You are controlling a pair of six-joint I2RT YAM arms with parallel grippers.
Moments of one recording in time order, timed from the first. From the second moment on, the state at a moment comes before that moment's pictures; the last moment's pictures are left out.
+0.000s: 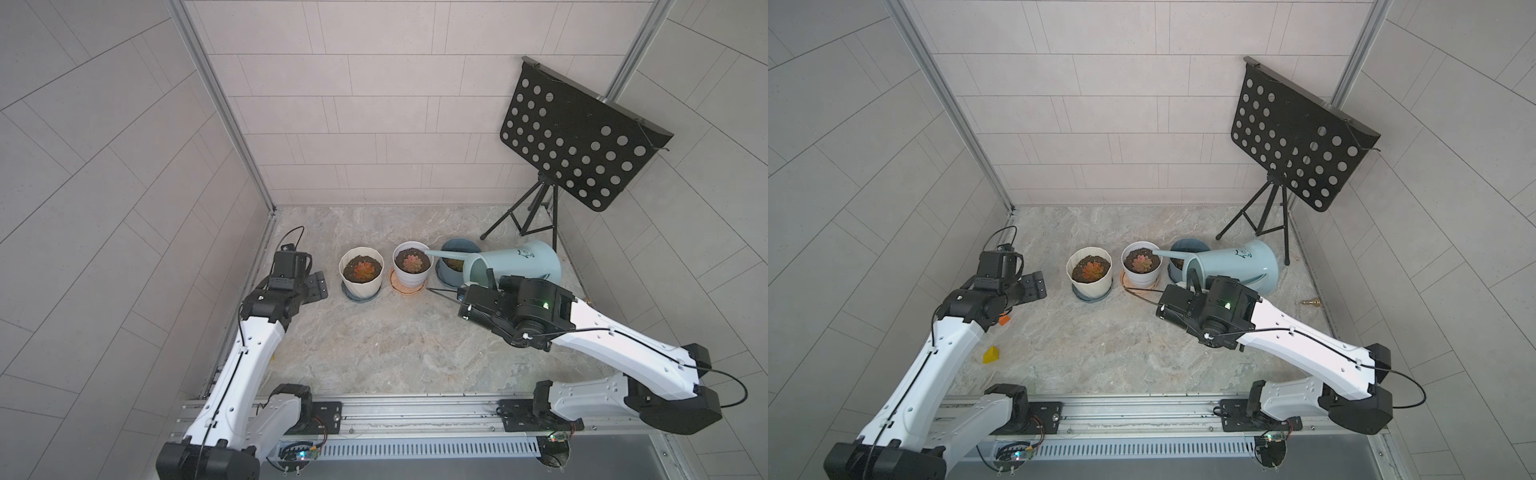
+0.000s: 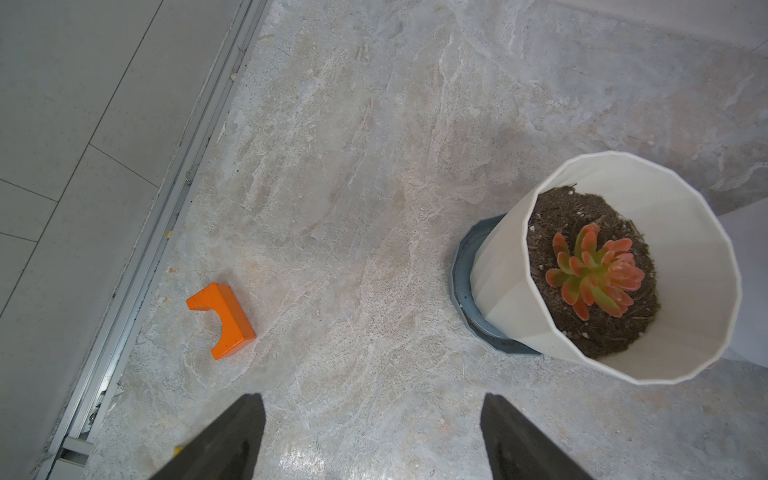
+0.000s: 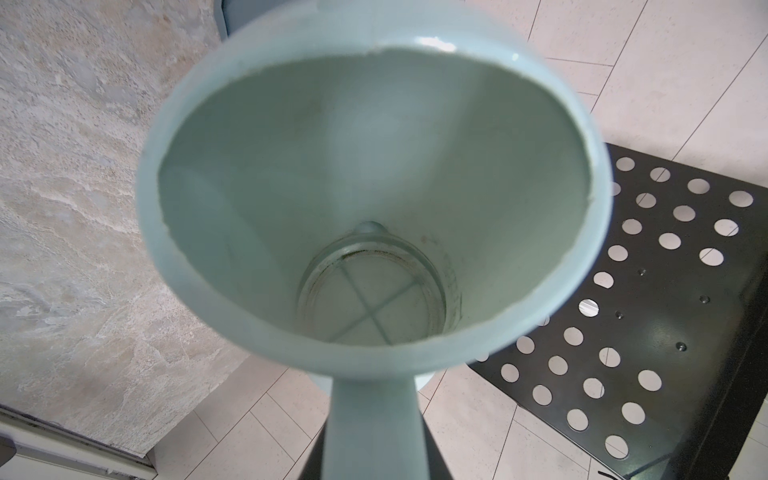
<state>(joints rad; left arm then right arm) -0.09 0.98 0.93 -0.84 -0.18 -0.30 1.08 1.25 1.47 -1.69 0.98 -0.31</state>
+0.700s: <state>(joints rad) -0.09 0.98 0.93 -0.84 -0.17 -0.29 1.05 1.30 1.47 -1.69 0.98 -0.33</state>
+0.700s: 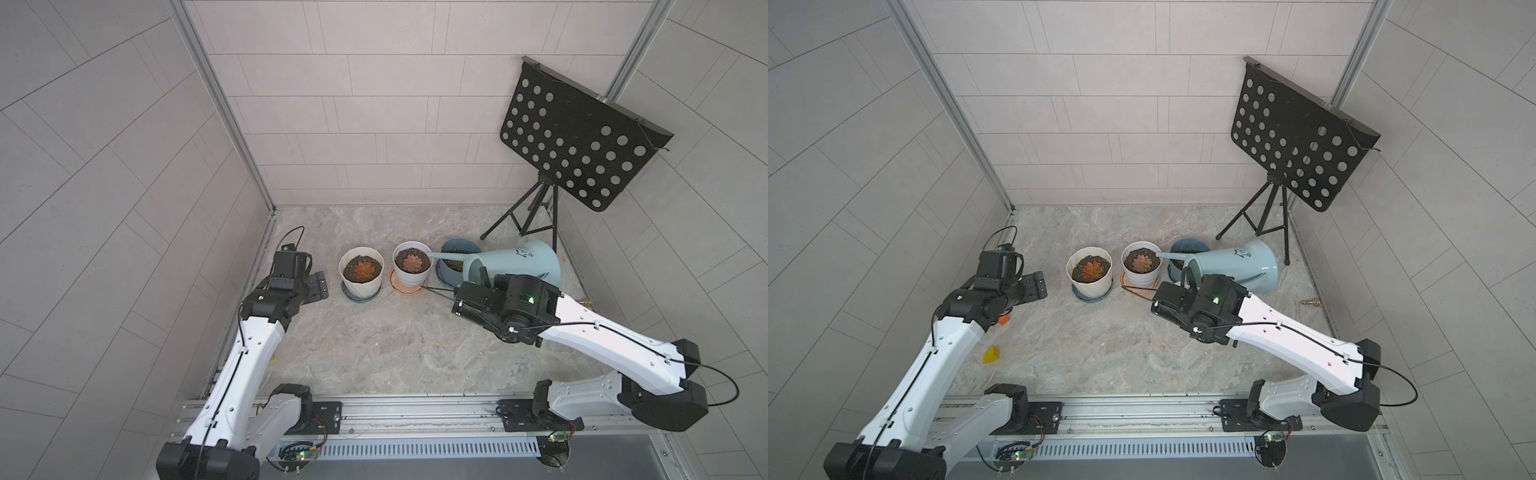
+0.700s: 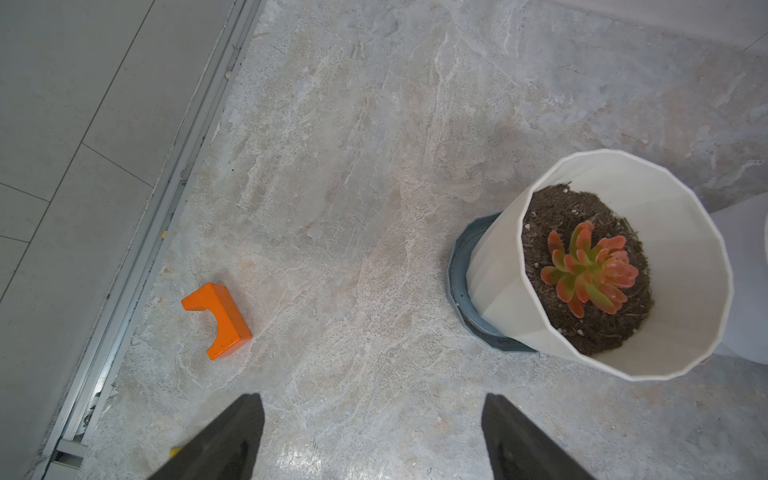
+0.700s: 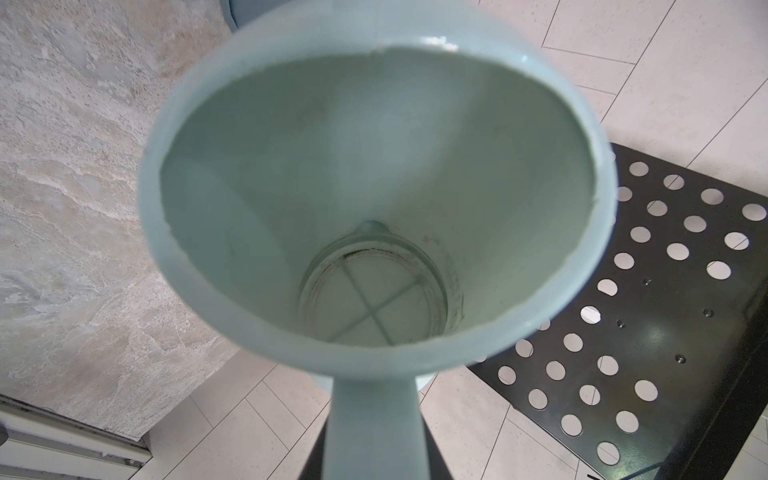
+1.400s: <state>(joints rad) -0.09 0.97 0.93 -0.84 -0.16 -0.29 1.03 1.38 1.54 -1.69 0.99 -0.39</state>
